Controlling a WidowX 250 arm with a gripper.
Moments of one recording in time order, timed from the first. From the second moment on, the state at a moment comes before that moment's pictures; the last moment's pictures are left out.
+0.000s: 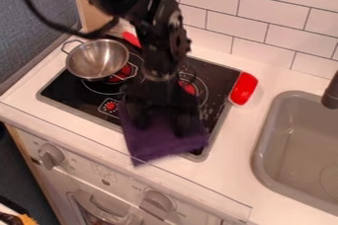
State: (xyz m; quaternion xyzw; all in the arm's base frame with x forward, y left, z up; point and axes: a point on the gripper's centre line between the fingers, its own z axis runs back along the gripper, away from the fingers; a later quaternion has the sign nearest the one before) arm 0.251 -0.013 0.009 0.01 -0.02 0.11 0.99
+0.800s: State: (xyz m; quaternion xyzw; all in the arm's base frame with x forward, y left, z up) arm 0.265 0.004 0.074 0.03 -0.10 0.11 0.99
